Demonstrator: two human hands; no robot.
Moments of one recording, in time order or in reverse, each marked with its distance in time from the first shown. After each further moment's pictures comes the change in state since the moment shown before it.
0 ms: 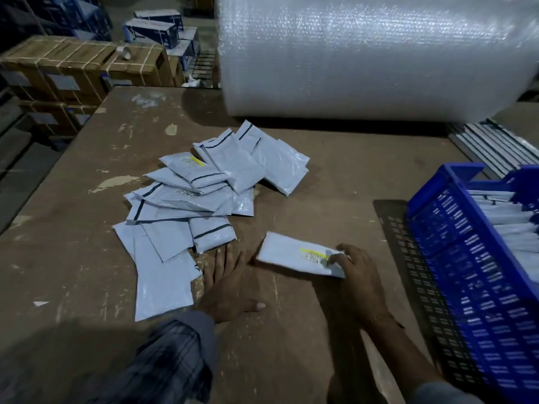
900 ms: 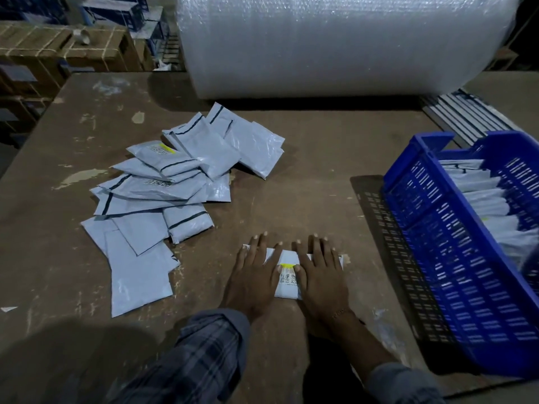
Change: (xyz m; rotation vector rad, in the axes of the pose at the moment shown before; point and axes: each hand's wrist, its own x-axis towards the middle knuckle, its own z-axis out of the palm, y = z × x) left_hand 0.022 0.077 0.072 0.317 0.364 0.304; right_hand -0.047 -0.021 0.050 -0.178 -0.121 0.086
